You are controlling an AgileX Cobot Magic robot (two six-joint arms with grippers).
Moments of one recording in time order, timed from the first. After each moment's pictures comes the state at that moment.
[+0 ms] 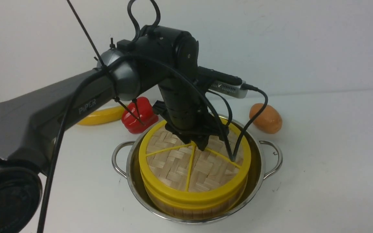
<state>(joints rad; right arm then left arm) 0.35 -0.01 0.02 -0.02 0.40 0.05 -0.56 2.06 -1.80 -0.06 1.15 0.00</state>
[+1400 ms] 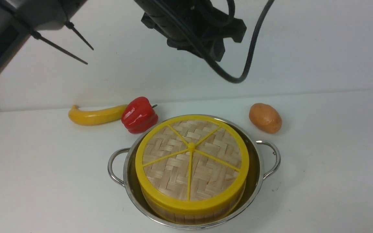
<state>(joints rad) 0.41 -0.01 0.02 -0.02 0.40 0.05 -0.56 1.88 -2.17 -0.15 1.25 -0.01</state>
